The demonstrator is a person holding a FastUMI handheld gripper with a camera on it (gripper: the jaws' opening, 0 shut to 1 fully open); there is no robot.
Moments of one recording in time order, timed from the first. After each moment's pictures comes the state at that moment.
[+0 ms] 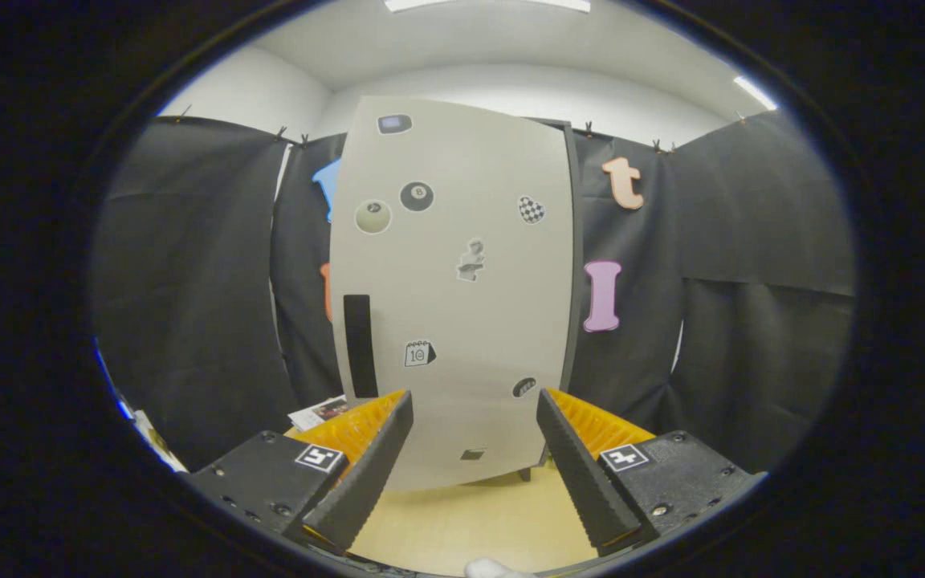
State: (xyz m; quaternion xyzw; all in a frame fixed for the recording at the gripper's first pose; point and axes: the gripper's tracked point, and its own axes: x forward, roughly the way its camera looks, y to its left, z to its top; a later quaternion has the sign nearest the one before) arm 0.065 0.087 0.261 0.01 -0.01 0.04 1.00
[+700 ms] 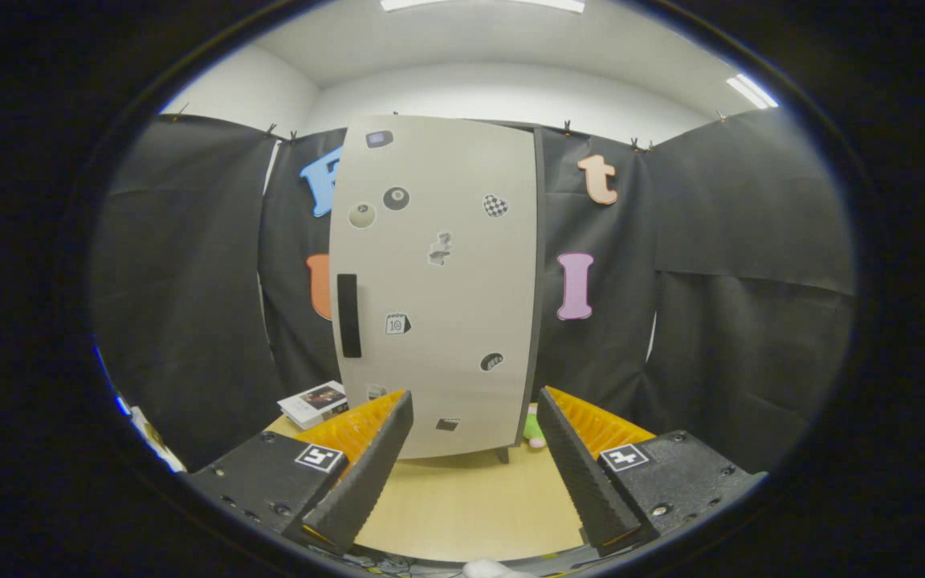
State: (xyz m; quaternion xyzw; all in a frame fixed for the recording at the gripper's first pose) arm 0.025 0.059 0.243 0.01 0.01 0.01 1.00
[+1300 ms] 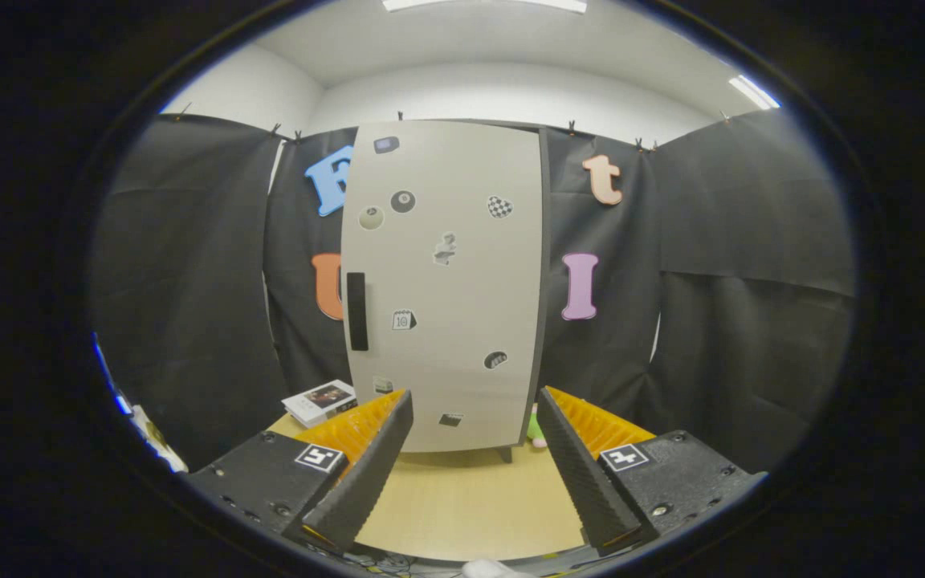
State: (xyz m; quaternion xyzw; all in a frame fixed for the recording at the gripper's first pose) arm 0.029 0.064 0.243 0.01 0.01 0.02 1.00
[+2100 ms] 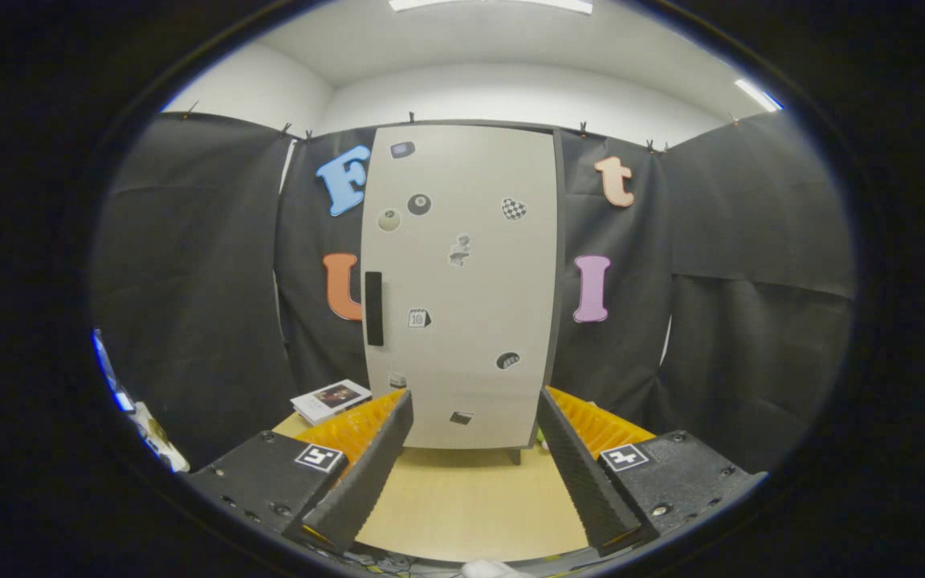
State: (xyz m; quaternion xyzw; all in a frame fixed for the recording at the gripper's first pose) arm 0.033 0.081 0.247 0.00 0.00 0.04 1.00
